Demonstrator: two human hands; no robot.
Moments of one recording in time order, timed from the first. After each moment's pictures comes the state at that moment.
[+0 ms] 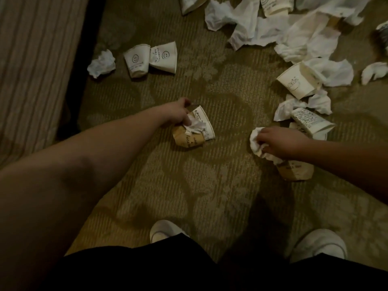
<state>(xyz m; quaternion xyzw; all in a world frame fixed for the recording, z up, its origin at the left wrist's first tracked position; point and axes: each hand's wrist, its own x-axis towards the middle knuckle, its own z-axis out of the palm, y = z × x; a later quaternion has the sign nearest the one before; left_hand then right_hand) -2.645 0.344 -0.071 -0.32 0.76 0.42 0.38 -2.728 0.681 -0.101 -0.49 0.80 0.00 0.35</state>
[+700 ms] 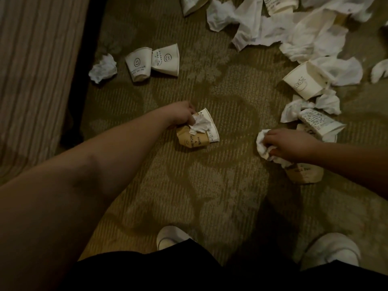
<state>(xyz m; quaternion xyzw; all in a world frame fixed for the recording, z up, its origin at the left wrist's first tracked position) -2.655 0.339 -0.078 -0.33 0.77 0.39 0.38 -2.726 0.679 -0.096 -0.47 0.80 0.00 0.37</state>
